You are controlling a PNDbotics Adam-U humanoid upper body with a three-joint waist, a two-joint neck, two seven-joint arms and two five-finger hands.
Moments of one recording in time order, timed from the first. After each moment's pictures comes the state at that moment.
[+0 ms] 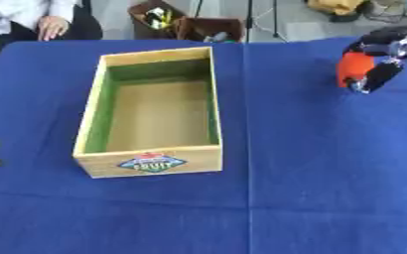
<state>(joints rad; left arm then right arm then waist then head) -0.14 0.08 0.25 -1.98 -0.07 -0.32 -0.09 -1.26 -0.59 0.07 -0.70 1.29 -0.32 0.62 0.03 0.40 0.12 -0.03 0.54</state>
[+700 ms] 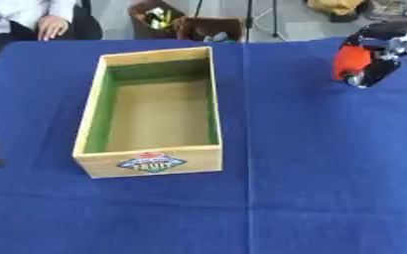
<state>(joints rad) -0.14 0.08 0.25 -1.98 -0.07 -0.31 -0.10 -1.26 -0.59 0.07 -0.72 1.26 -0.30 0.50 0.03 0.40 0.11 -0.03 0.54</state>
